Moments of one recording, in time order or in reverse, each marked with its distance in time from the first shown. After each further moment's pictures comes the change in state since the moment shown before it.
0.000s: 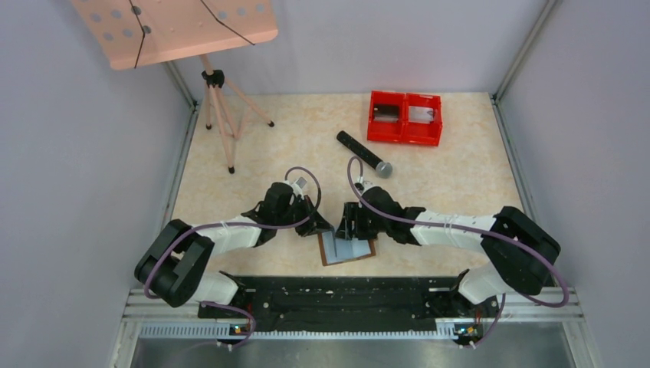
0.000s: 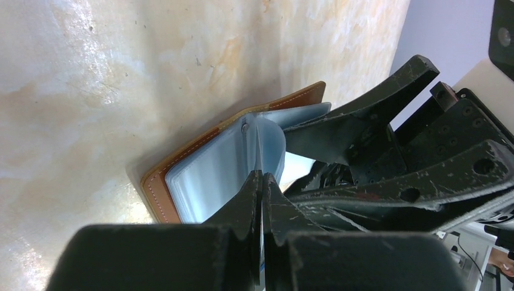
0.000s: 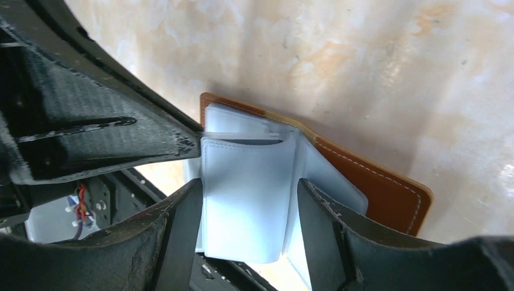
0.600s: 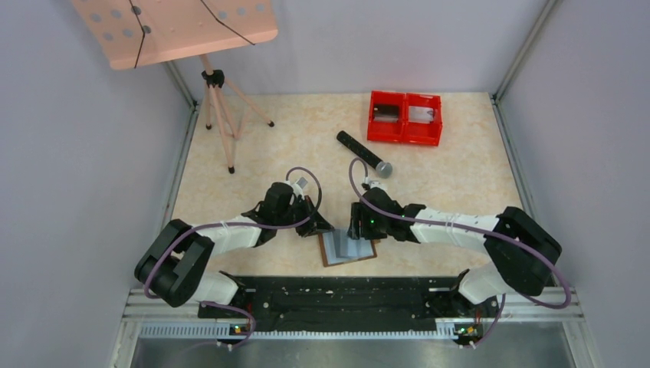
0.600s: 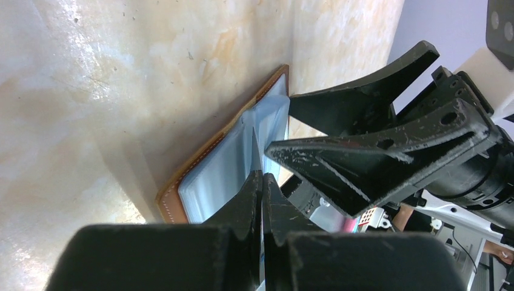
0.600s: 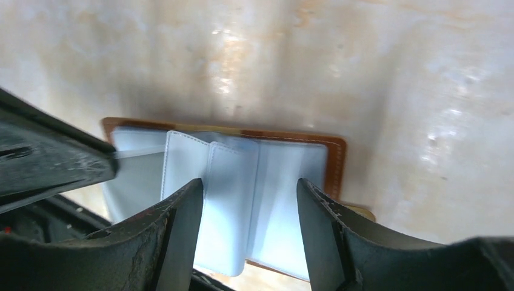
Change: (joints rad) left arm -0.002 0.000 0.000 0.003 0.018 -0.008; right arm 0.000 -0.002 0.039 -0.181 0.167 -0.026
